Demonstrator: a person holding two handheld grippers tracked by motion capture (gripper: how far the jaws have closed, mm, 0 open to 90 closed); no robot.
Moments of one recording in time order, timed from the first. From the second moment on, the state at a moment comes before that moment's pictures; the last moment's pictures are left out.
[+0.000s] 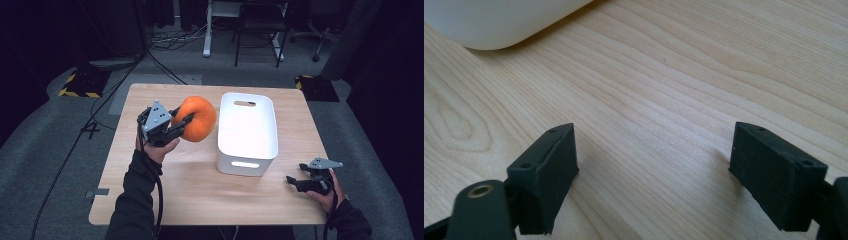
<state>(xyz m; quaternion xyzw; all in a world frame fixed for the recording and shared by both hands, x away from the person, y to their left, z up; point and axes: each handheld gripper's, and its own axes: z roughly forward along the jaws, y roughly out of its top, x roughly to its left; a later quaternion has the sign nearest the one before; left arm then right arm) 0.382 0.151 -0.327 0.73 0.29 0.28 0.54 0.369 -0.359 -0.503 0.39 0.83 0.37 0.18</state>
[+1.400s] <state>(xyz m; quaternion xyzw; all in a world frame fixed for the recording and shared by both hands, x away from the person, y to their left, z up) 0.391 0.090 -0.298 0.75 0.23 0.26 0.57 0.369 -0.359 -0.503 0.39 0.83 0.37 0.18</state>
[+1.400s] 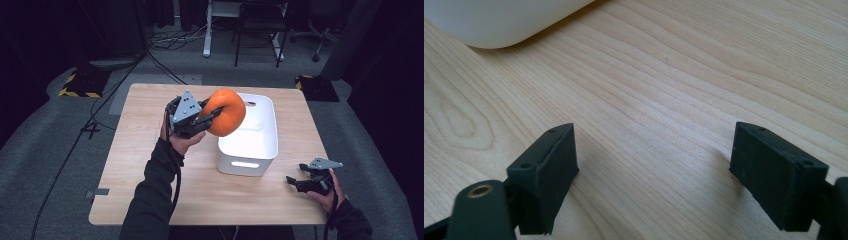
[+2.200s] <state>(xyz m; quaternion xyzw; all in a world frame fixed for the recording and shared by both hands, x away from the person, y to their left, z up) 0.399 0.039 -0.313 0.77 0.19 0.21 0.57 0.368 -0.359 -0.503 0.39 0.83 0.37 0.18</state>
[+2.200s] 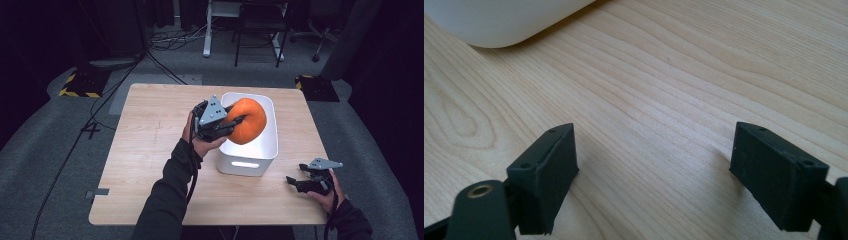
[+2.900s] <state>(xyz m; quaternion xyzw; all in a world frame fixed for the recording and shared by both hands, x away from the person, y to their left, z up) 0.405 0.021 -0.338 0.81 0.18 0.18 0.53 0.368 -0.359 -0.503 0.39 0.83 0.37 0.18</state>
